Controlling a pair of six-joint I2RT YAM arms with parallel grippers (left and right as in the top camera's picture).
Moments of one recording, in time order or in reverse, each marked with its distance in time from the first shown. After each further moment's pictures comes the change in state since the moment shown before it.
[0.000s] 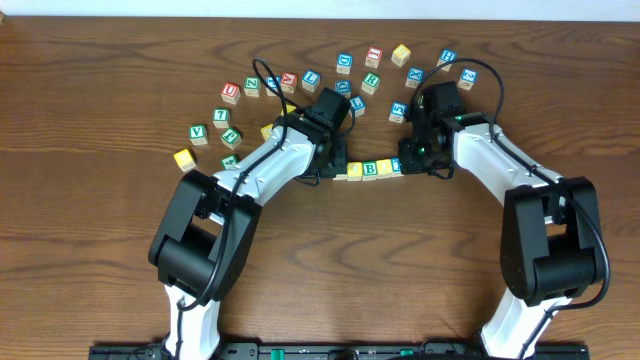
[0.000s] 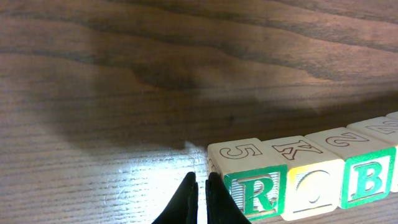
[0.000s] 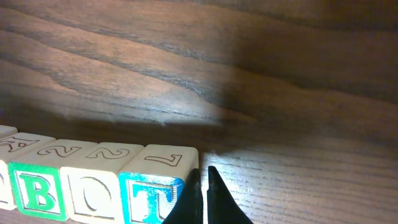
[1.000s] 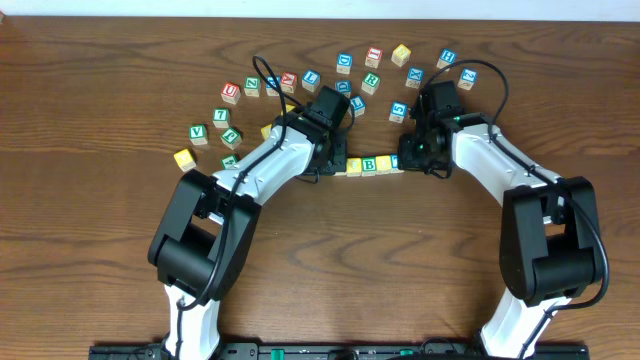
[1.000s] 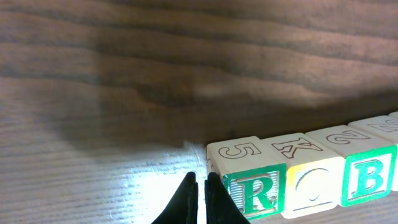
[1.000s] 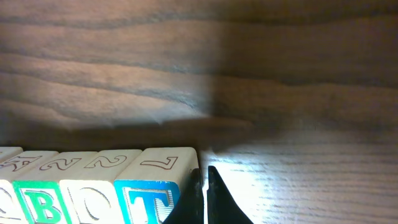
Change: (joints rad) left arm 0.005 0.000 0.000 0.029 -0.016 0.019; right arm 0.009 0.000 -0.002 0.031 0.014 0.165
